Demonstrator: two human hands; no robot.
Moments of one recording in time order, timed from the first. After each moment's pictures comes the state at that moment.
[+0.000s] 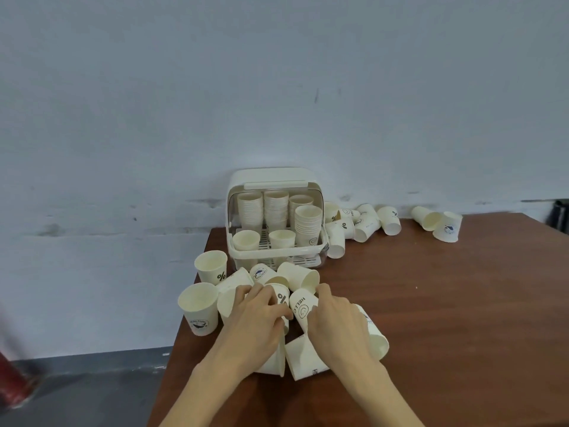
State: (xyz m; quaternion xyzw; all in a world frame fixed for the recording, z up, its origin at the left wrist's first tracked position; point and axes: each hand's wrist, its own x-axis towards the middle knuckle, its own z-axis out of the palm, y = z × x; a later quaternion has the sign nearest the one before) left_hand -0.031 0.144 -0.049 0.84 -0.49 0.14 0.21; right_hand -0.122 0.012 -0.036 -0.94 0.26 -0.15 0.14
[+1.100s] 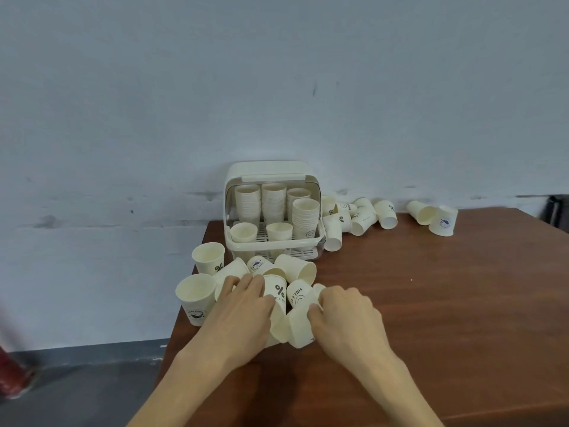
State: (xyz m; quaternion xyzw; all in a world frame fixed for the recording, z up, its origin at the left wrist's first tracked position) left_hand -0.040 0.160 -0.029 0.86 -0.48 0.16 0.05; right_hand -0.159 0.031 0.015 -0.94 0.28 -0.08 0.15
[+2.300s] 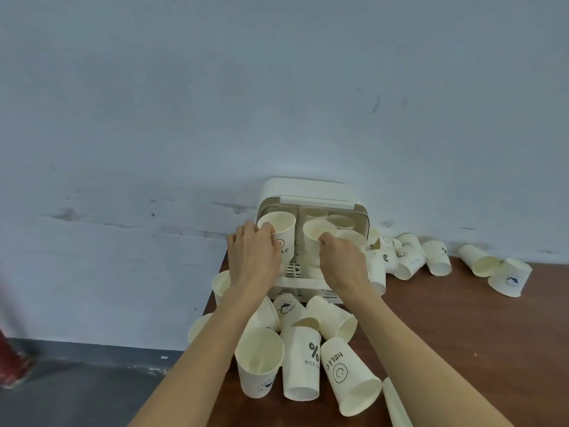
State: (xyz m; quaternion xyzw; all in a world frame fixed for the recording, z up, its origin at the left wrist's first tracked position) left_hand 0.131 0.089 -0.009 0.91 -0.19 0.25 0.27; right_hand 0.077 -0.064 -0.013 -0.96 0.17 -0.24 0.04
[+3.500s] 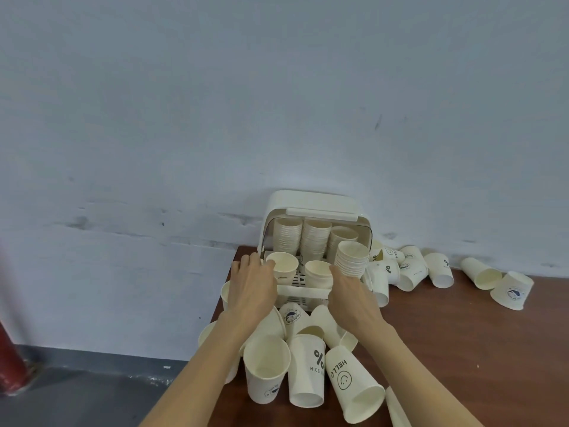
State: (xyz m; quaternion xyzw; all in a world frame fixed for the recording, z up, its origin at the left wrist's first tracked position) left_hand 0.129 0.110 -0.038 0.94 -0.25 0.18 0.14; right_hand 0.034 -0.052 -0.024 -0.97 0.17 -0.13 0.07
